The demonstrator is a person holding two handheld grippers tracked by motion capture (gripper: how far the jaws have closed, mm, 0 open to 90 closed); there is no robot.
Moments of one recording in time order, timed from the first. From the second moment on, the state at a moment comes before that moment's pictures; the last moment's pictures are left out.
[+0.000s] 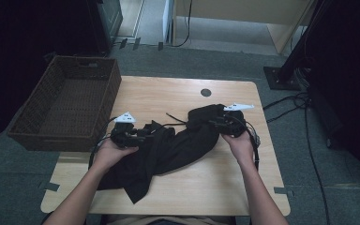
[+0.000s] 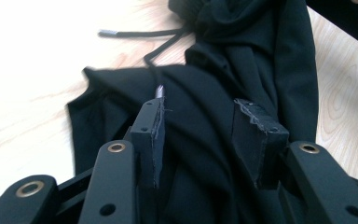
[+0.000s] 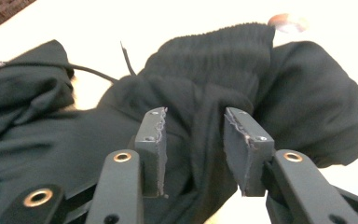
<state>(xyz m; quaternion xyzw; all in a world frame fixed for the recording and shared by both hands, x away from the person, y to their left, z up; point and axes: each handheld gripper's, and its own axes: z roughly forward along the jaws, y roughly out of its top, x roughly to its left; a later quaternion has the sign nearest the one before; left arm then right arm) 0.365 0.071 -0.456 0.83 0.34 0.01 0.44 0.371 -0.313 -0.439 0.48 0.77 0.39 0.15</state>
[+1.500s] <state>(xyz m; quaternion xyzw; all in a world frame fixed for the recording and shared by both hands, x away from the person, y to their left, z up) 0.416 -0.025 -0.502 0.90 0.25 -0.01 0.35 0.358 -0.292 -0.507 0.49 0.78 0.37 0.08</state>
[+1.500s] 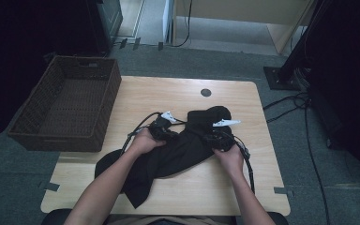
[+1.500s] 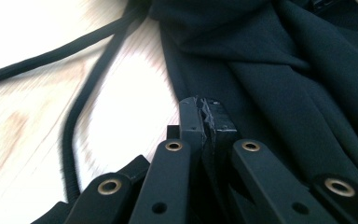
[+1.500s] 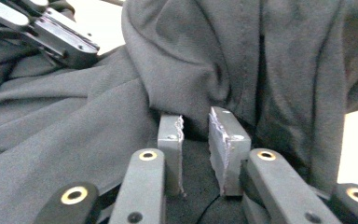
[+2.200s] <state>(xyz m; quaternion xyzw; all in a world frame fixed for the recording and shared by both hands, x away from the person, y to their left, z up) 0.390 0.086 -0.484 0.85 0.35 0.02 0.40 0.371 -0.314 -0.499 0.52 0.78 0.34 0.12</state>
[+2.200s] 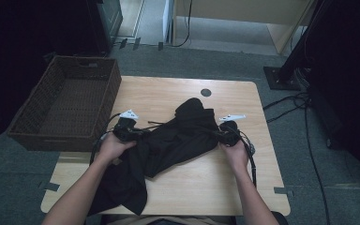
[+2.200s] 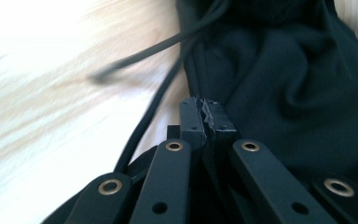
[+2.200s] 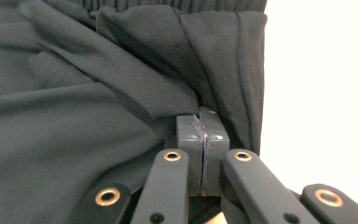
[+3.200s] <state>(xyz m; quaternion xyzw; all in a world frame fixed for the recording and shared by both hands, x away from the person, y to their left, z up) 0.433 0.022 -0.468 0.87 0.31 0.00 0.39 0.371 -0.313 -0.467 0.50 0.76 0.39 0.15</state>
